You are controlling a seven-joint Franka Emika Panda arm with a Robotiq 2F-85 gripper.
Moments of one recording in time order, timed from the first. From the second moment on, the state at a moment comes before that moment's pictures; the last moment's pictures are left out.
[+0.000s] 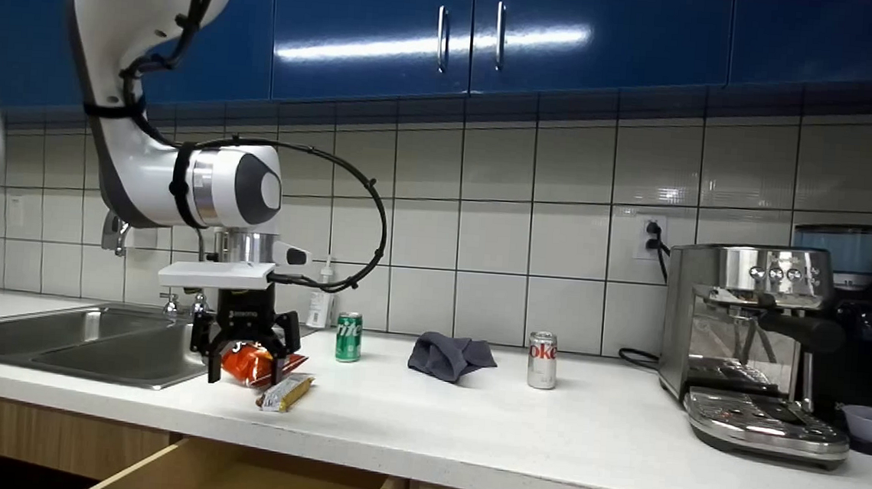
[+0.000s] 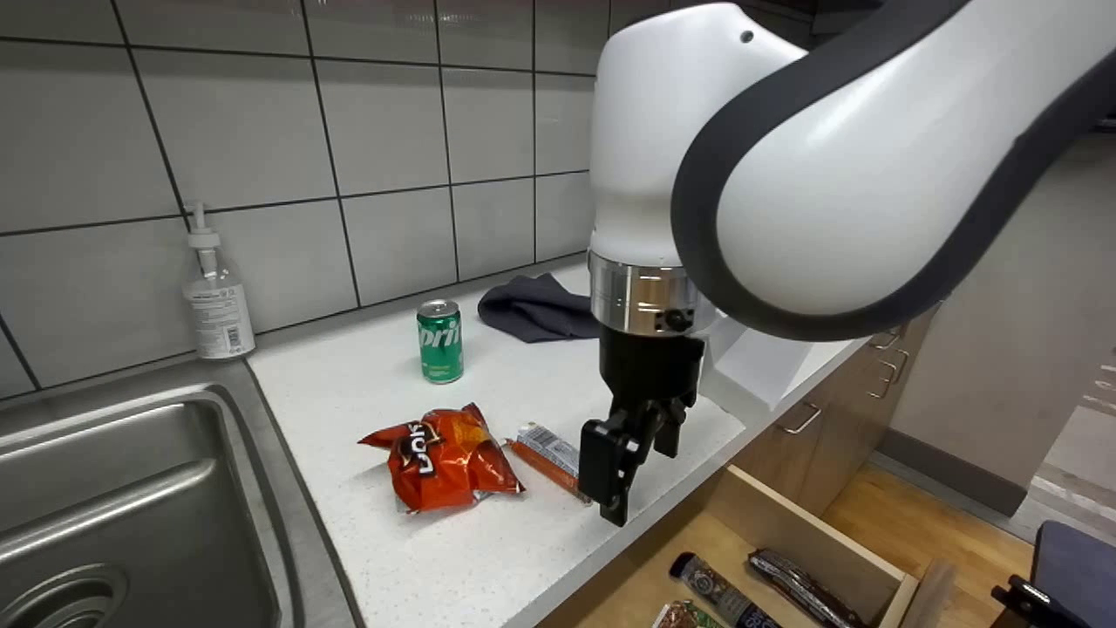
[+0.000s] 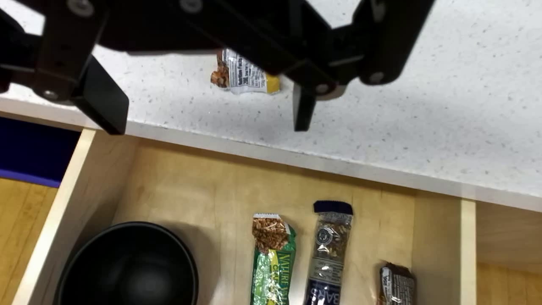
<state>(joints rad) 0.16 0.15 0.10 -2.39 -0.10 2.50 0.11</state>
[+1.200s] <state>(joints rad) 0.22 0.37 0.02 -2.16 -0.16 2.49 0.36</state>
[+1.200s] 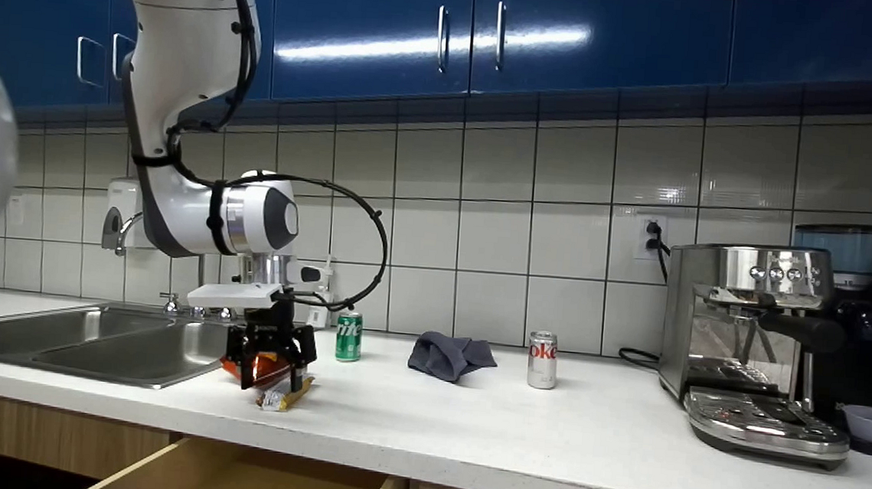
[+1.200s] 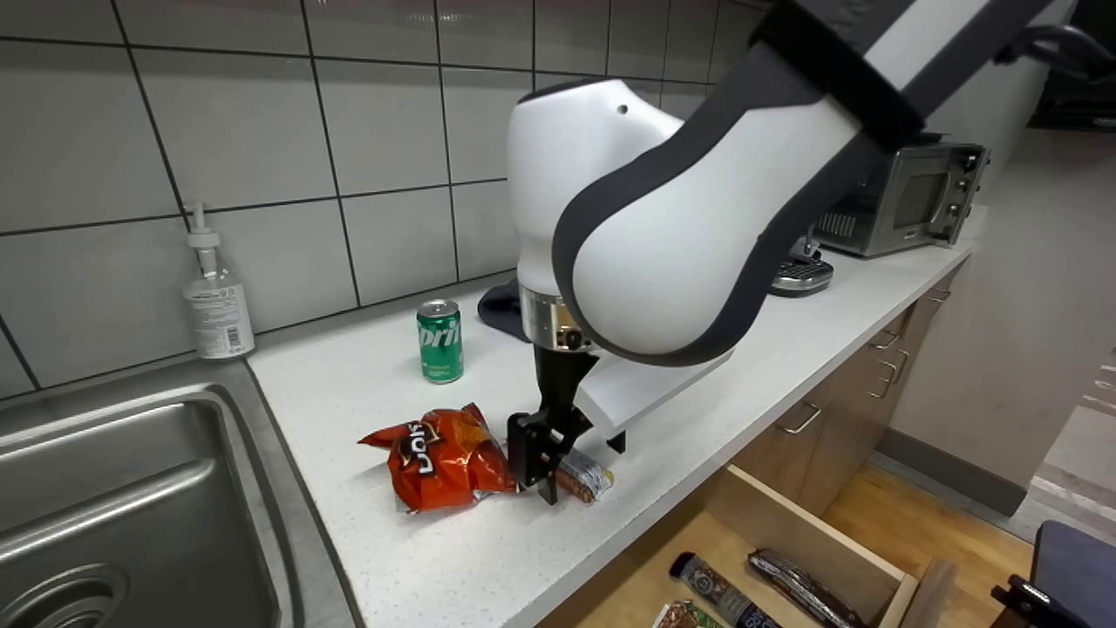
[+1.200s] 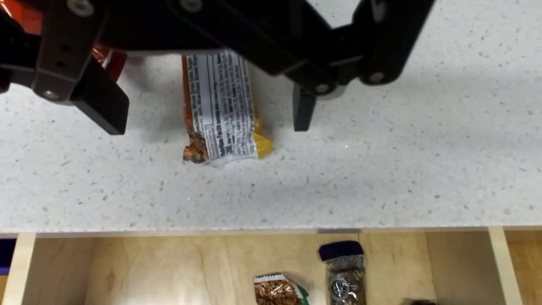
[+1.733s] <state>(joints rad) 0.22 0.41 0.00 -2.12 -0.16 2.49 0.36</state>
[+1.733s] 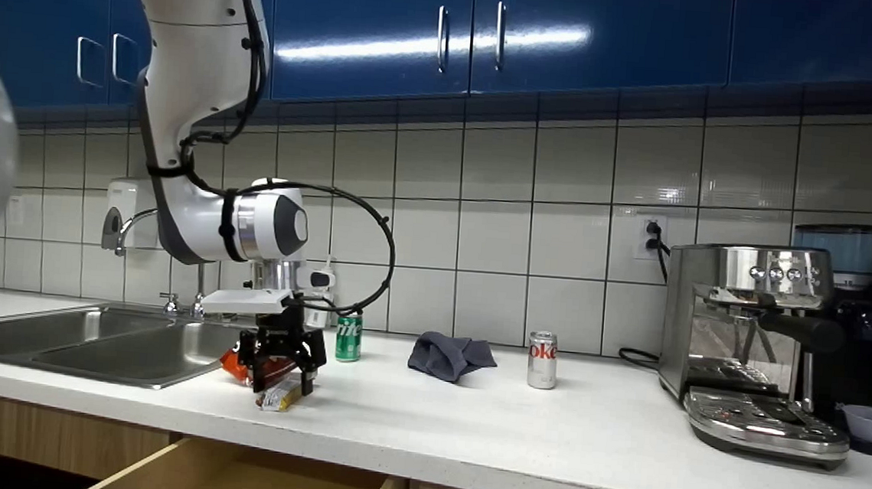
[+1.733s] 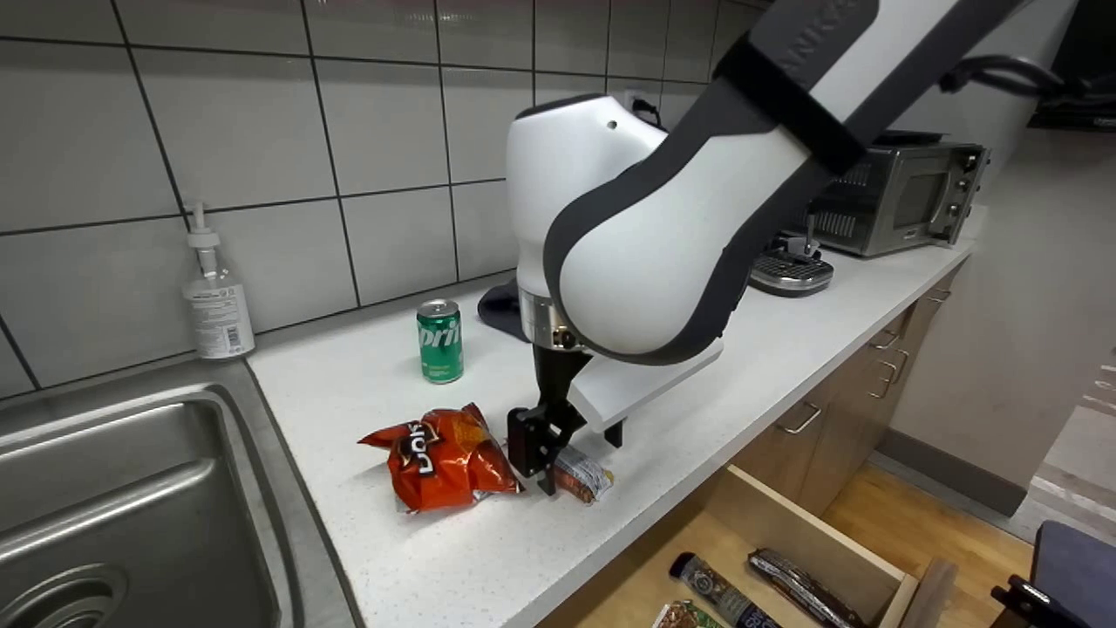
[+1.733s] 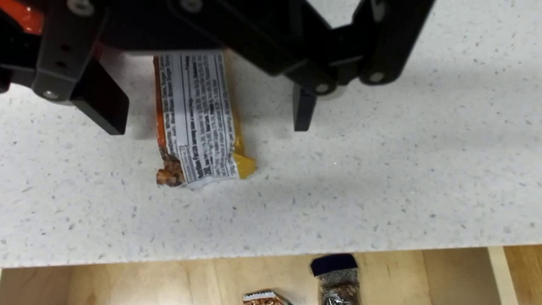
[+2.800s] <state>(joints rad) 0.22 0.45 -0.02 -2.07 -0.16 2.49 0.38</state>
